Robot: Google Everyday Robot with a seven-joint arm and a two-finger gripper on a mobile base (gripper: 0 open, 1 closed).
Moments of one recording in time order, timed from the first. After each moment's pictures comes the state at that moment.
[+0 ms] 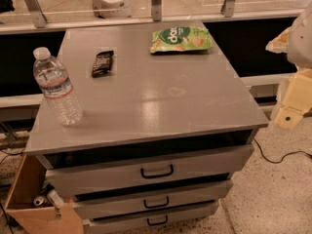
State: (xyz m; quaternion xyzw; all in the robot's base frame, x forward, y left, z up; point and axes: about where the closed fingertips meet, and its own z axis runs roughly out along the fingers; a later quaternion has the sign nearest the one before) arm 0.438 -0.217 0.976 -0.60 0.78 -0.03 0.16
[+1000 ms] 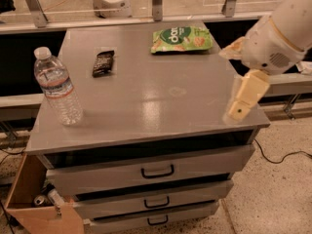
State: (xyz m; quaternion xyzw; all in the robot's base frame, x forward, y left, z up) arm 0.486 -0.152 0.939 -0.64 0.73 0.08 0.23
